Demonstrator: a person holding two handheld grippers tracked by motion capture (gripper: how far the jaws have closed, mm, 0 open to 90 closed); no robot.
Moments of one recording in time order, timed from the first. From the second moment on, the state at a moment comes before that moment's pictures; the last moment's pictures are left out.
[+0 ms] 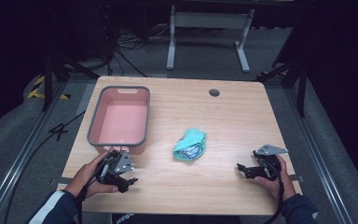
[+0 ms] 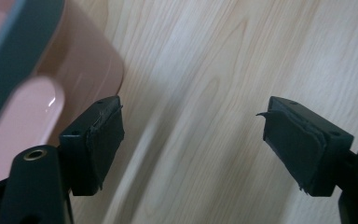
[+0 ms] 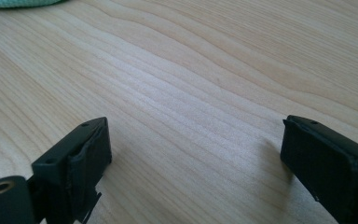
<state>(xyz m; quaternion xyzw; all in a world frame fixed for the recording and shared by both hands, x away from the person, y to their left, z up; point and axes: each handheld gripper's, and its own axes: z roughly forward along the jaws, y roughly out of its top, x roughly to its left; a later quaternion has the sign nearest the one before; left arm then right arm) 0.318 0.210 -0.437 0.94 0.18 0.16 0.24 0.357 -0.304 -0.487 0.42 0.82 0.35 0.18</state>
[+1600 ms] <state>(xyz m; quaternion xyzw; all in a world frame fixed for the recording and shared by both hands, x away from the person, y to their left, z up) 0.319 0.278 -0.483 0.88 0.30 0.11 0.35 0.357 -0.305 -0.487 0.42 0.82 0.35 0.18</state>
